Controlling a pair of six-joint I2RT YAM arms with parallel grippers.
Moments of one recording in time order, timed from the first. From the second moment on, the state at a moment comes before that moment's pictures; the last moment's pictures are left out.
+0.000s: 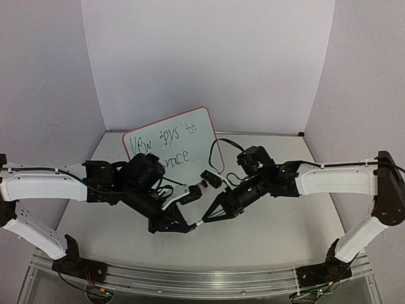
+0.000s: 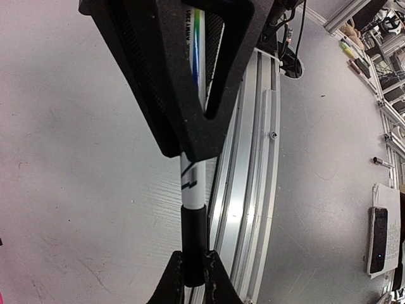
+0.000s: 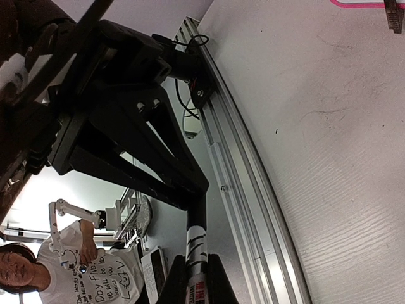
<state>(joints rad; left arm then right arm) -1.14 1.34 0.98 -0.47 0.43 0.00 0.92 1.57 1.01 -0.15 -0.93 0.57</state>
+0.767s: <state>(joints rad) -1.14 1.35 0.99 -0.46 0.44 -0.02 0.92 1.57 1.01 -0.16 -0.94 0.56</state>
